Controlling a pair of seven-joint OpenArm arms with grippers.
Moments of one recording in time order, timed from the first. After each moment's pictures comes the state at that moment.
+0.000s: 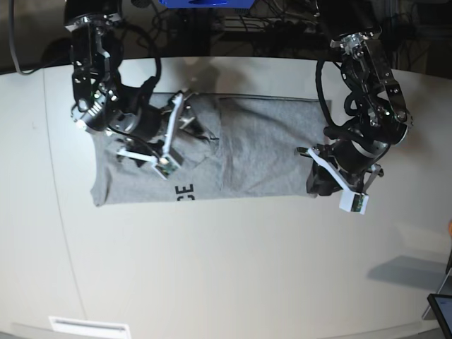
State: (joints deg) left arm 2.2 -8.3 -19.1 112.5 -26.0 -23.1 64.8; right arm -9.0 3.8 -6.5 113.0 18.6 30.0 -67.0
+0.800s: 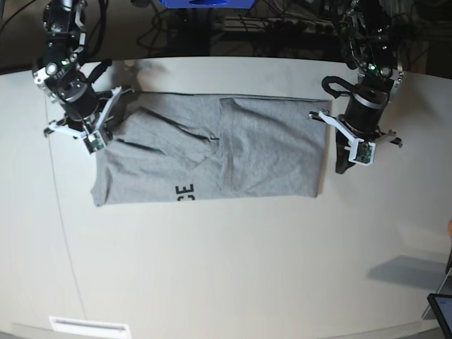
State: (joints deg) left arm 21.1 -11.8 -18.0 111.7 -3.6 -23.2 23.8; right arm -21.5 6.0 11.0 112.5 -2.4 30.4 -41.3
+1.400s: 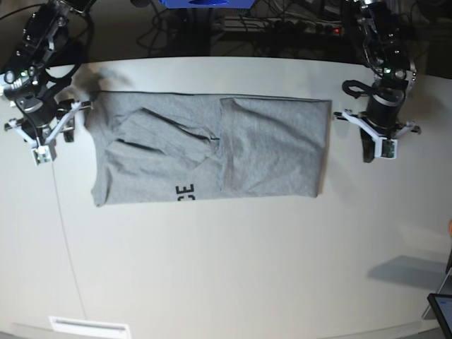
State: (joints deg) left arm 19.6 -12.4 -27.4 104.2 -3.3 -23.3 24.5; right arm -12.3 0.4 32.5 111.5 5.9 40.8 -58.2
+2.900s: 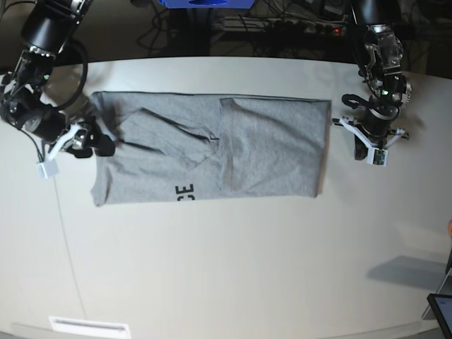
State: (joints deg) left arm 12.5 -18.8 -18.6 83.4 -4.2 -22.7 20.8; right arm -1.9 9.7 32.4 76.7 49.5 42.3 -68.8
